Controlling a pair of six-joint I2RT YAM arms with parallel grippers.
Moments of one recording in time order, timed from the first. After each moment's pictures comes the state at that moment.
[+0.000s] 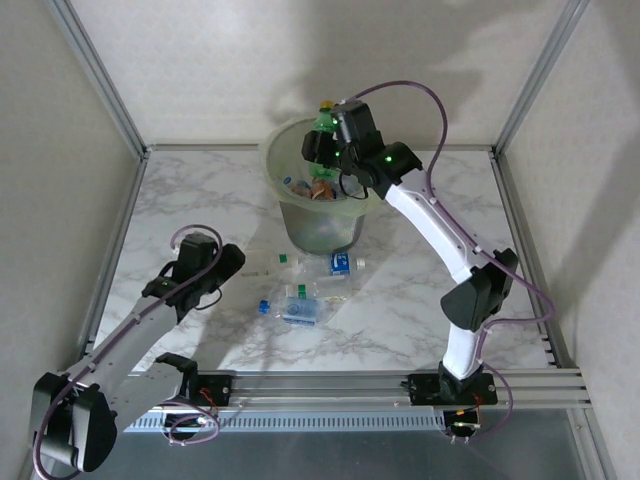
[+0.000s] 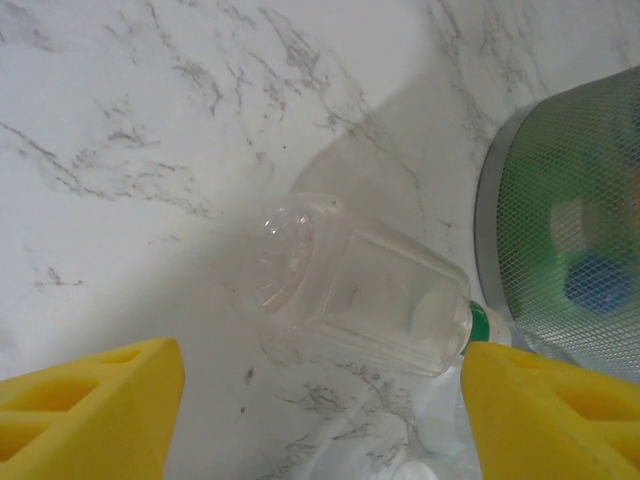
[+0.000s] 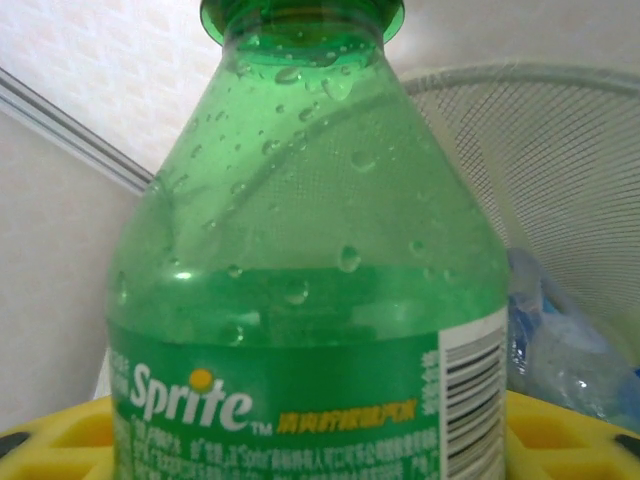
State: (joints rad) left arm -0.27 0.97 0.56 -0.40 -0.05 -0.96; right arm 0.68 1.85 2.04 -0.75 0.10 0.63
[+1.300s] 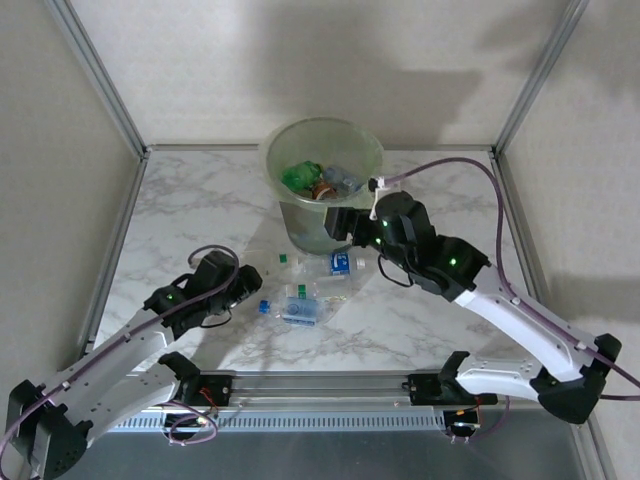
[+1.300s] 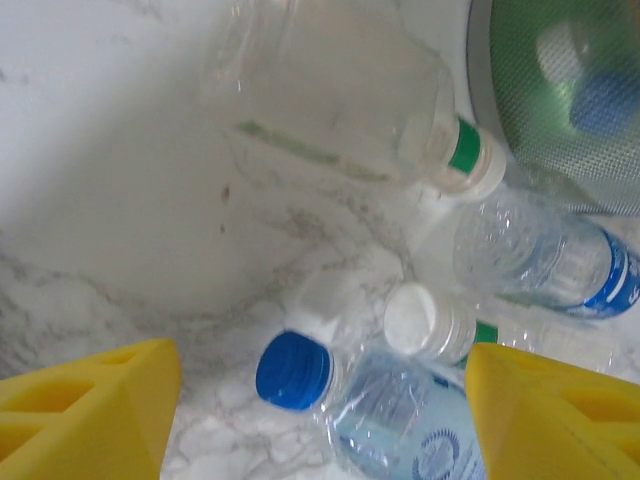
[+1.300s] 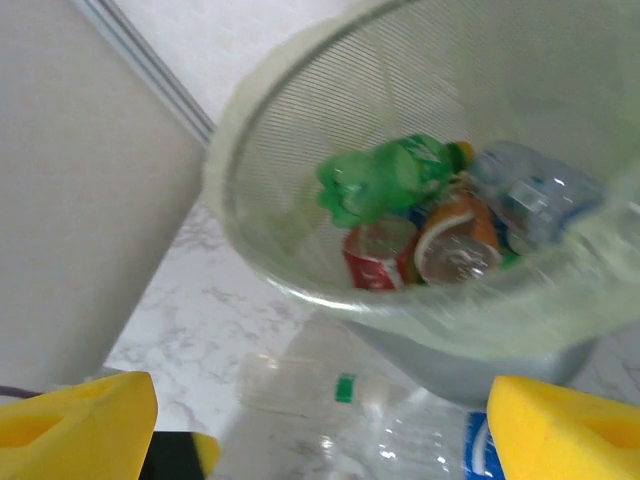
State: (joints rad) left arm -0.58 0.85 0.60 -0.66 -0.12 -1.13; right arm 0.91 1.12 1.23 -0.56 0.28 0.62
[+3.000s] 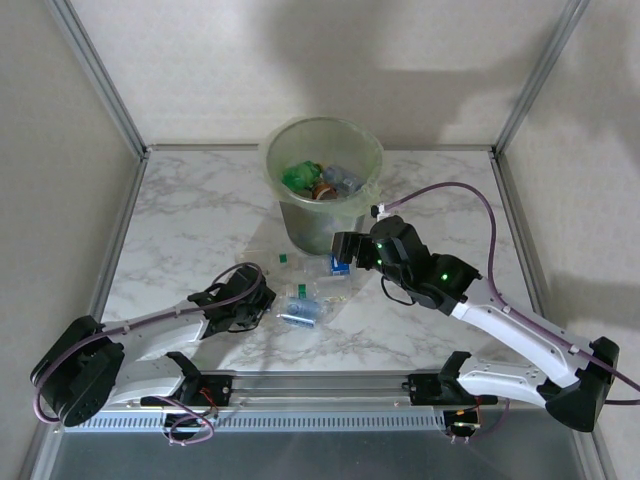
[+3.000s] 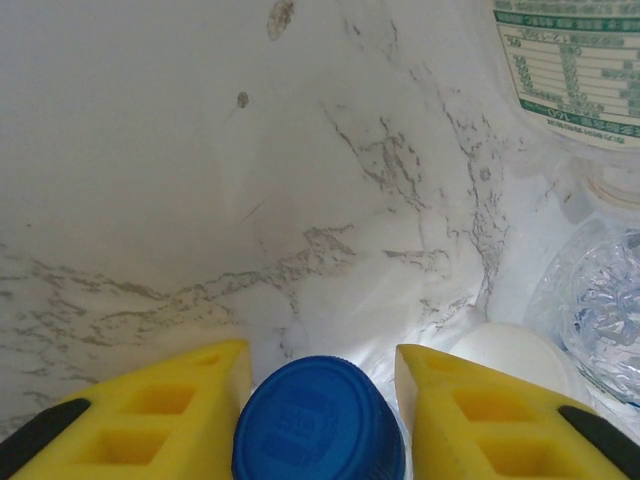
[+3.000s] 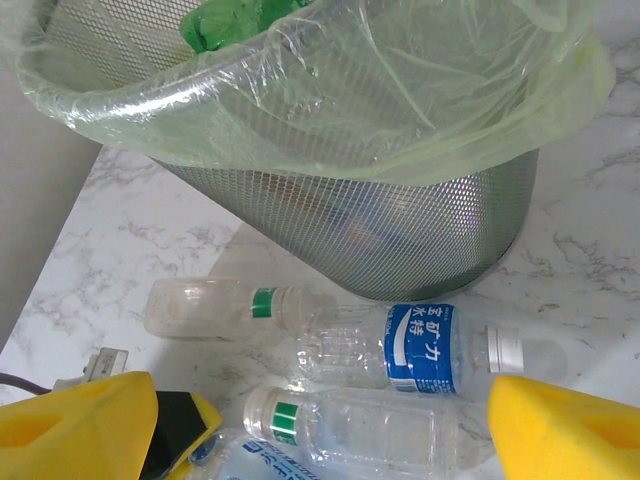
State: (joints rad) left arm -0.67 1.18 0.41 -0.21 -0.06 -1.58; right arm 0.91 1.07 1.04 -0.55 0.28 0.69
